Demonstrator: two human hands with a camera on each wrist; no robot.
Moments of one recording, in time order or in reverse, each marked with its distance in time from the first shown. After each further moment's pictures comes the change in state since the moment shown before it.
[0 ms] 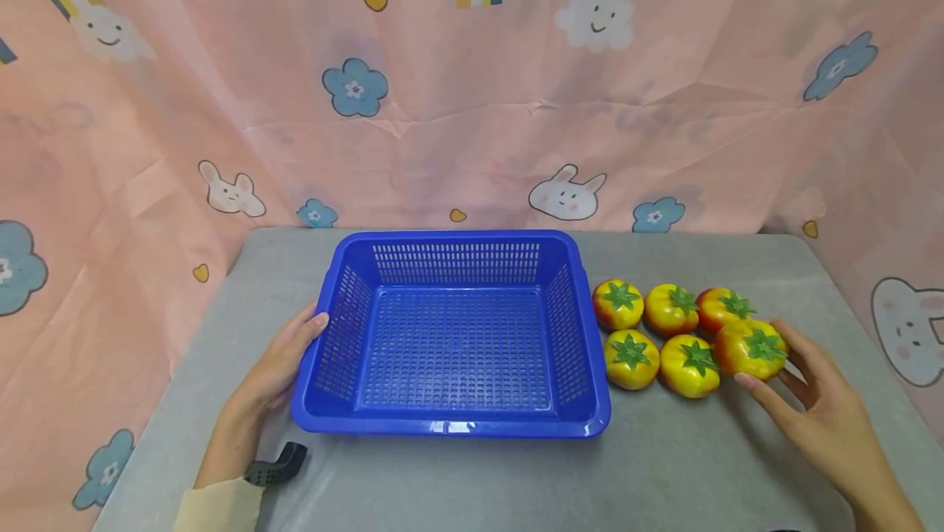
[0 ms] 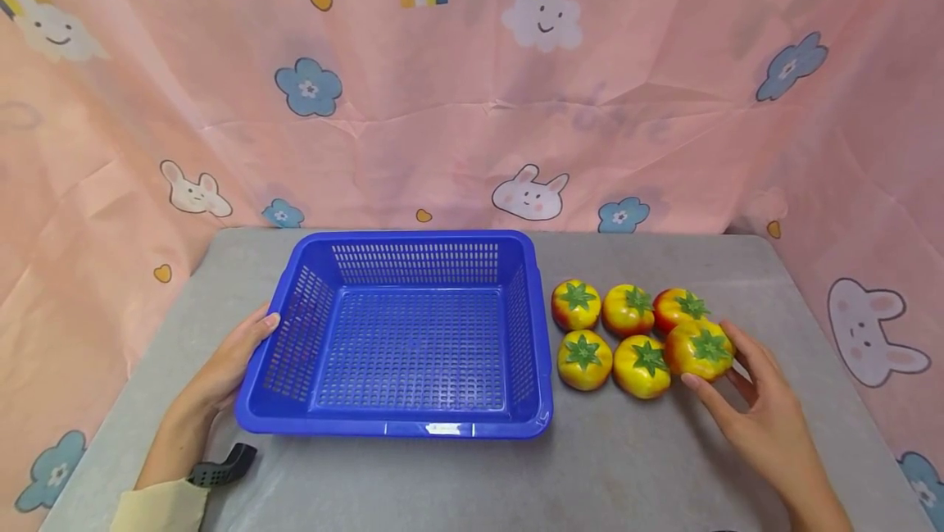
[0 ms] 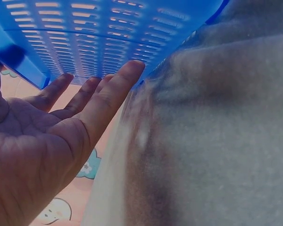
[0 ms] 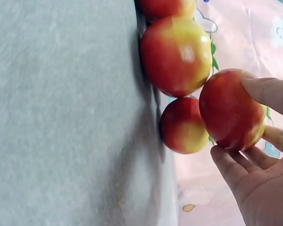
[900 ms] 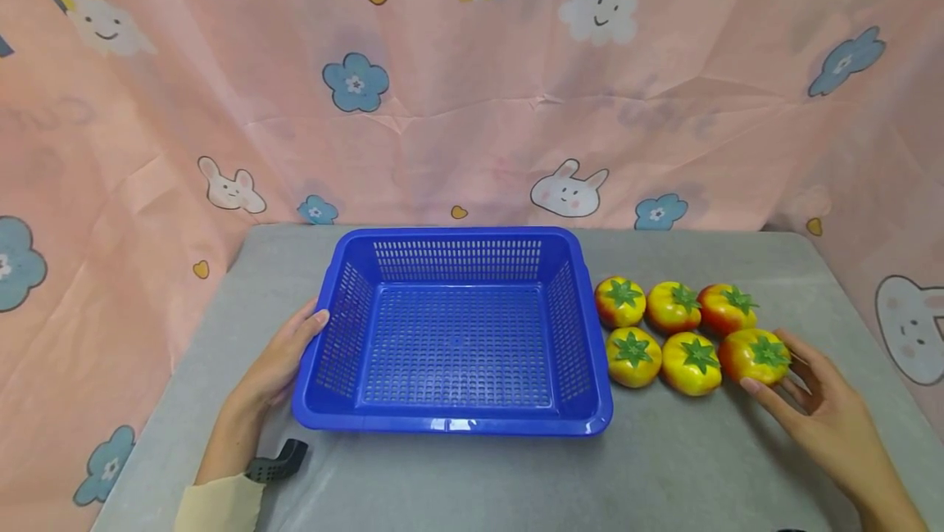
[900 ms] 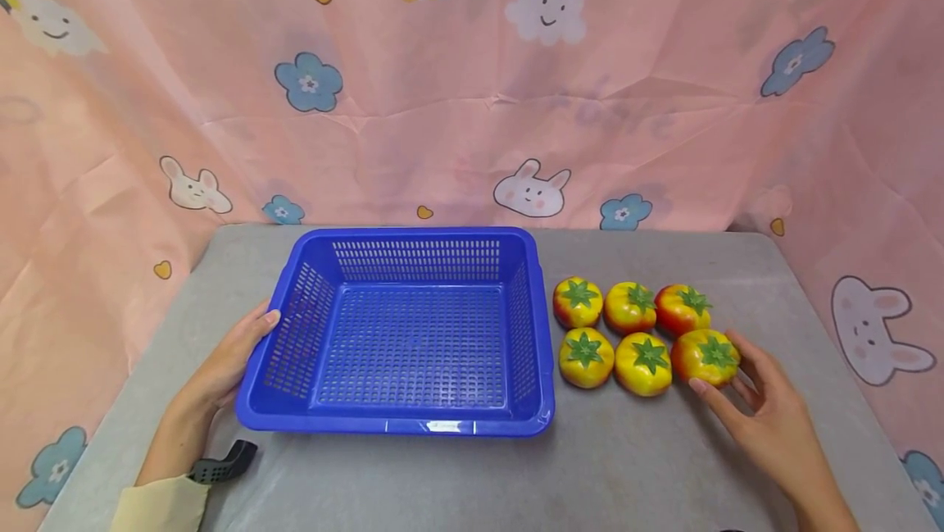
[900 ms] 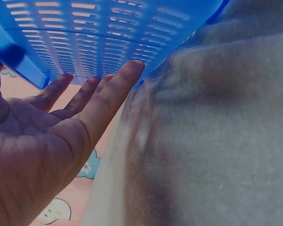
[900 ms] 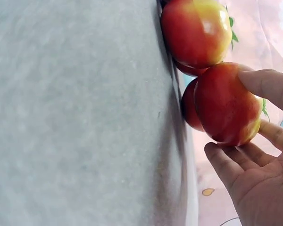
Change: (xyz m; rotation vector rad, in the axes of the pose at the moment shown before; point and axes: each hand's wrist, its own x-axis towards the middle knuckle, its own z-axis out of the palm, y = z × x) left_hand 0.001 0.001 0.001 -0.031 -0.003 -0.001; right_hand -0.008 0.026 0.003 -0.050 -0.062 0.196
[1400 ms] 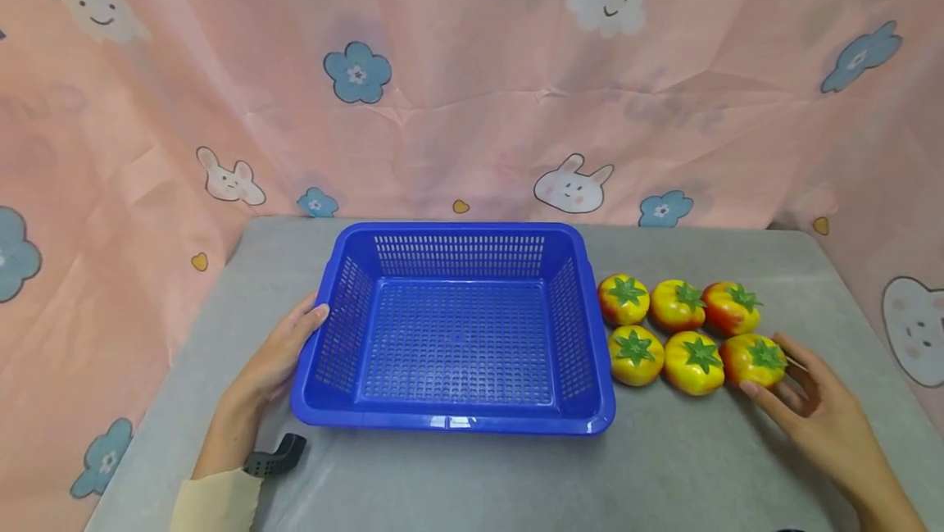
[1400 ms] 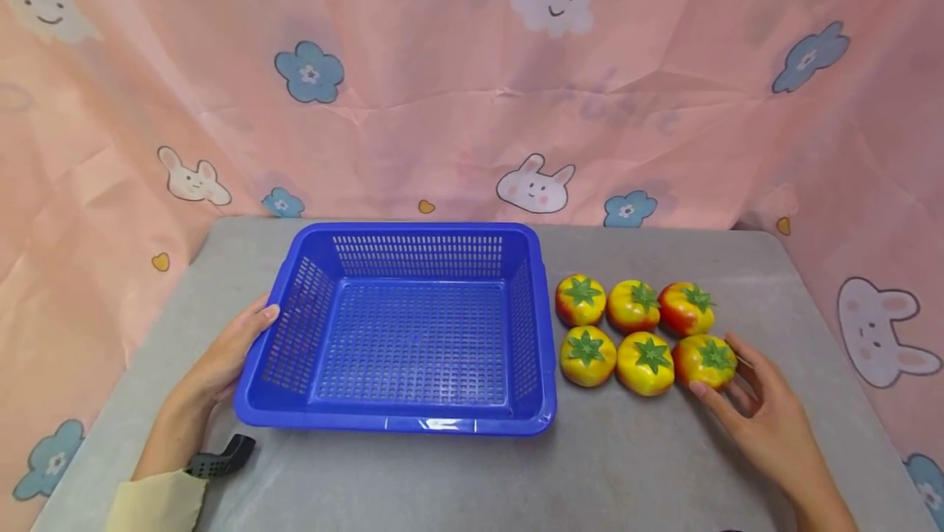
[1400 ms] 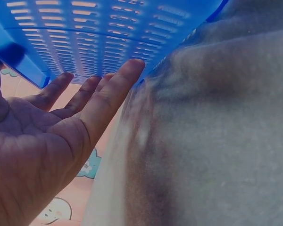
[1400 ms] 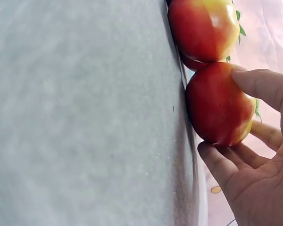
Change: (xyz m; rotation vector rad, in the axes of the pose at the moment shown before) left_hand 0.001 -0.002 -0.003 -0.001 -0.019 0.019; right_hand 0.009 0.017 0.007 -0.038 -0.096 0.138
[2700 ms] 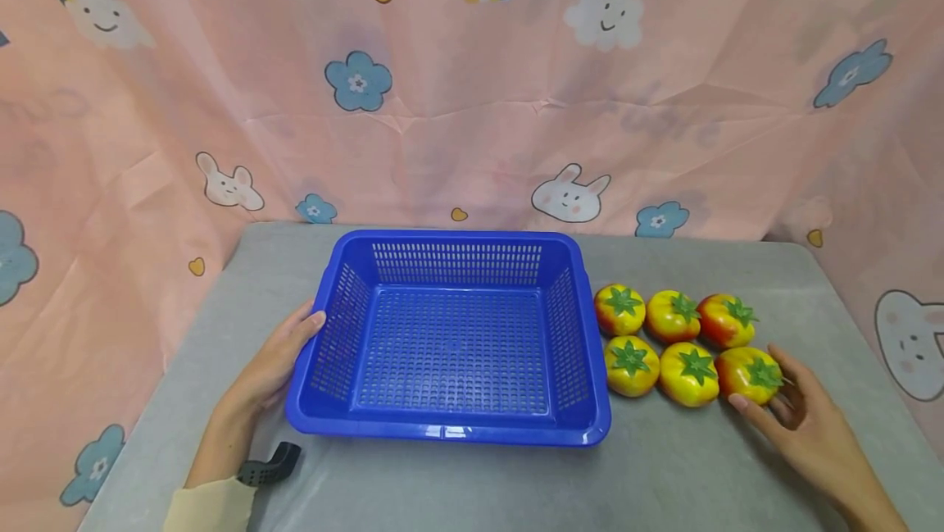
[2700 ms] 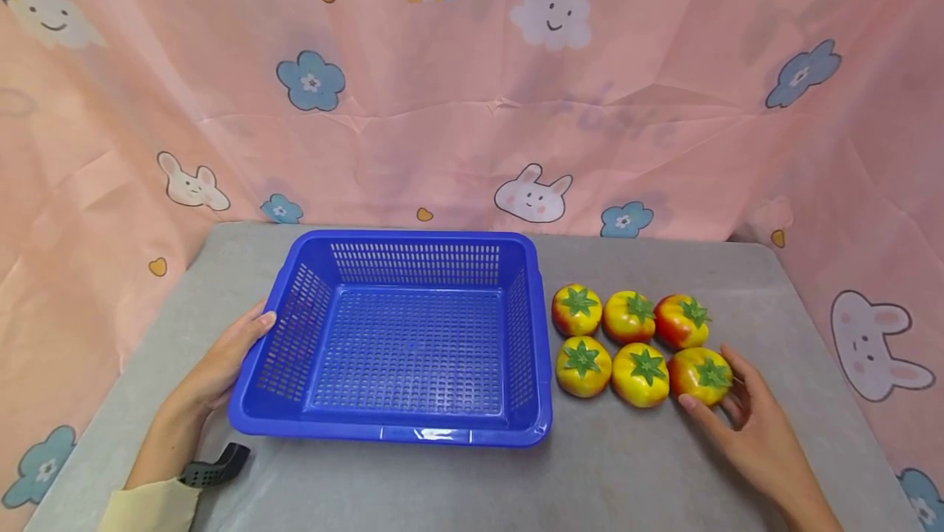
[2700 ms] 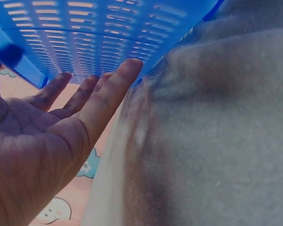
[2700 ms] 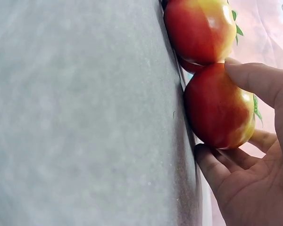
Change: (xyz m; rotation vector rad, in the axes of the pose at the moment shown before) left_hand -0.002 0.000 0.003 -0.019 -0.003 -0.007; right_hand 0.000 0.004 0.000 0.006 -0.068 -0.003
